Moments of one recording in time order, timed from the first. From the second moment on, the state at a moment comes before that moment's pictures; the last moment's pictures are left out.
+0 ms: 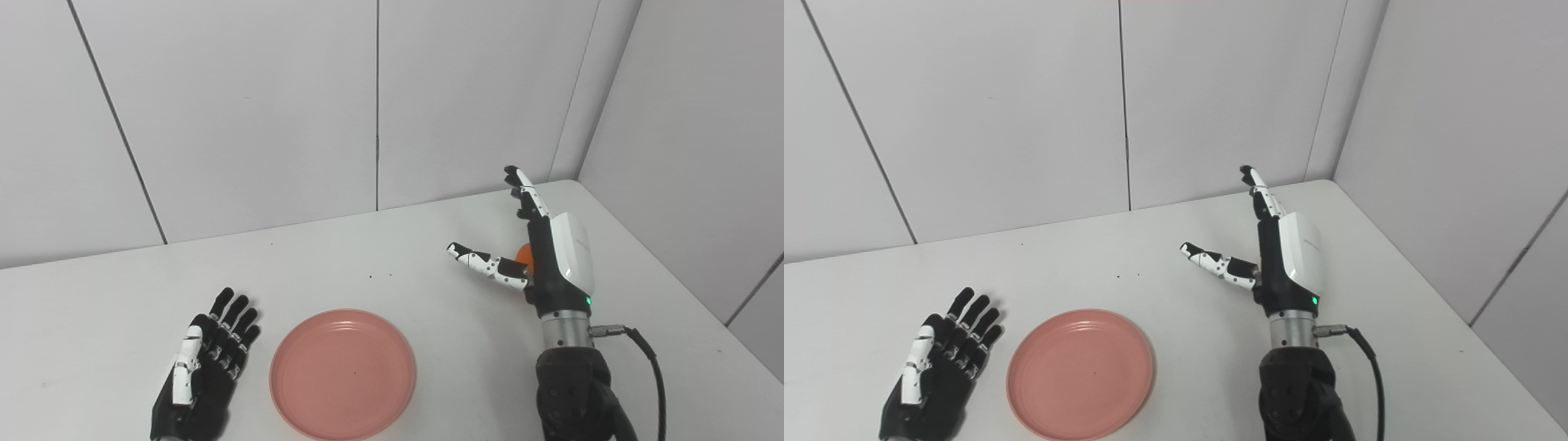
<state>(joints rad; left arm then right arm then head) -0.19 0.03 0.02 0.06 -0.41 0.25 -0.31 -0.17 -0.11 -0.11 -0.40 -0.72 0.27 -0.14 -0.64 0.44</state>
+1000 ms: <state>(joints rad) -0.20 0.04 0.06 0.08 -0.43 0.25 -0.33 -0.19 -0.30 -0.18 -0.26 -0.73 0.47 0.02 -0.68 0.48</state>
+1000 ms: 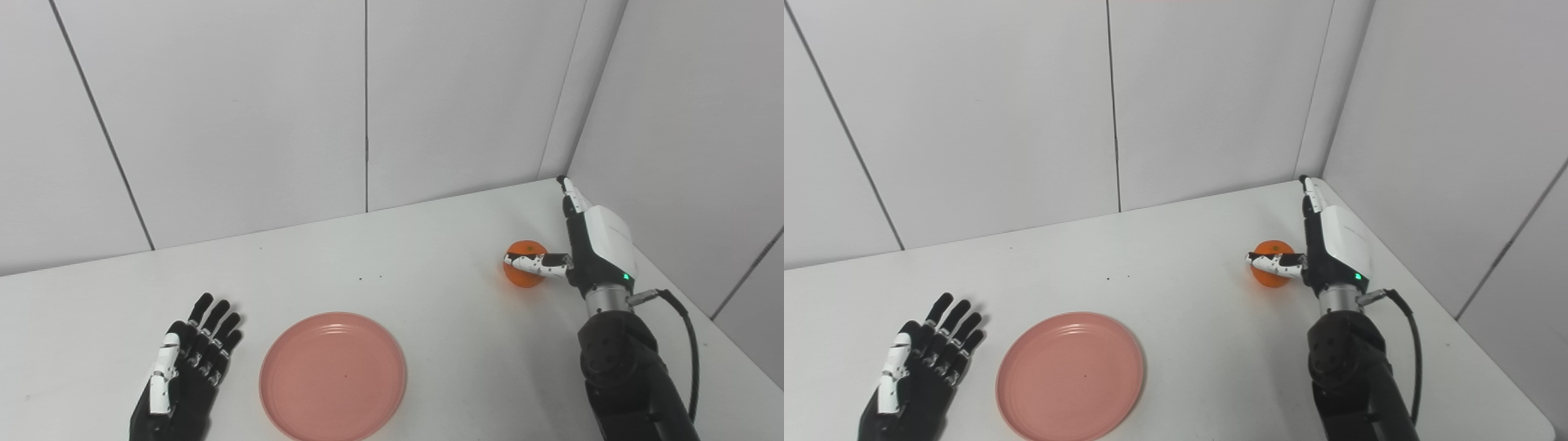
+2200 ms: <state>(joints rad) -0.18 0.05 0.07 0.01 -0.43 0.33 -0.29 -0.29 -0.30 -0.20 -0.05 -0.73 0.47 0.11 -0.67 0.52</state>
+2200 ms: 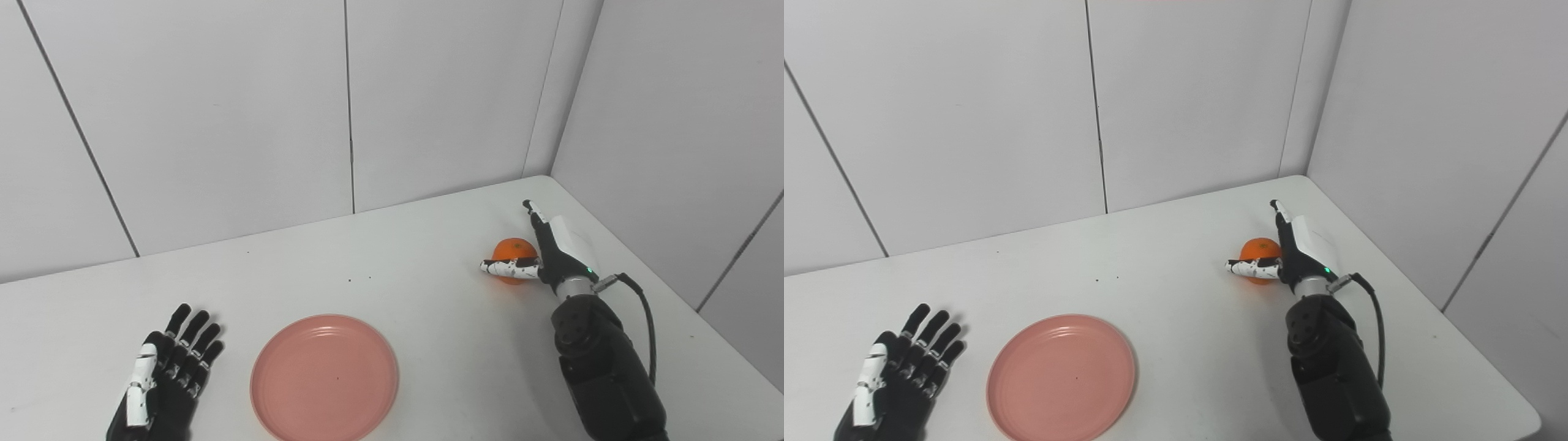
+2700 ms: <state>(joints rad) -0.18 0.06 0.07 0.00 -0.43 0.34 -0.28 -0.30 -0.30 -0.20 0.00 -0.74 0.47 0.15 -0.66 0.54</state>
